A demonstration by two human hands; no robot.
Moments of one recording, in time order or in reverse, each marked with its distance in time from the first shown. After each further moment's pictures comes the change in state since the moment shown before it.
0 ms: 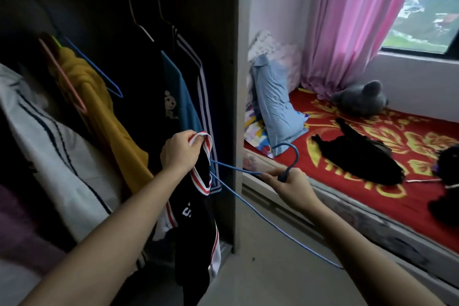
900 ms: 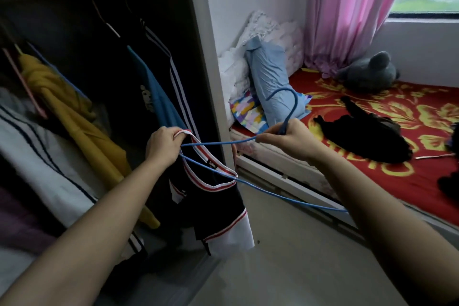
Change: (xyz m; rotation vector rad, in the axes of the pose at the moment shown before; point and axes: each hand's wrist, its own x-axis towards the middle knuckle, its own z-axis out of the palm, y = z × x) left_hand -0.010 0.039 0.026 0.164 -0.097 0.025; right_hand 0.038 0.012 -0.110 0.084 -0.146 -0.138
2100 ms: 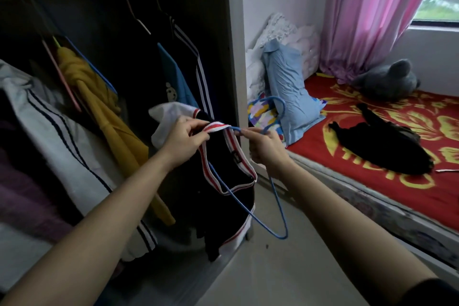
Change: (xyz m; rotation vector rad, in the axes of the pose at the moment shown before) left_hand -0.015 0.000 -0.056 -0.438 -0.261 0.023; right_hand 0.038 -0.040 0.118 0.728 0.018 0.233
